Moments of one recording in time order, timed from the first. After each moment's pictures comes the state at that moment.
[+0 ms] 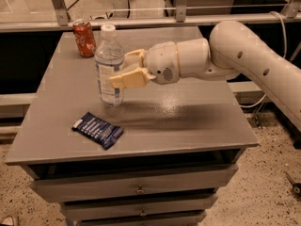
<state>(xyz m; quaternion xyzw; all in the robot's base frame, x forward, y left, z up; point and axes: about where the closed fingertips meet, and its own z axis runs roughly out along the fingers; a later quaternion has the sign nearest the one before) 0.538 0.067 0.935 -0.53 0.57 0.42 0.46</state>
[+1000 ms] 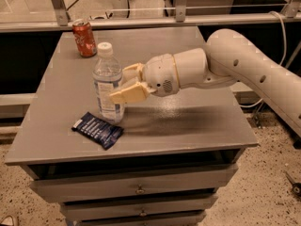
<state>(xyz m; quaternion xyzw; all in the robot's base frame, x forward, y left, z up) 0.511 0.069 0.907 -0.55 0.57 0.43 0.42</state>
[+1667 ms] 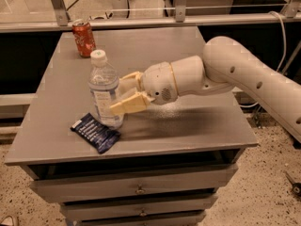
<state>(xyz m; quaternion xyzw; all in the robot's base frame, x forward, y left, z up) 0.498 0.073 0.892 -0.56 0.57 0.44 0.41</state>
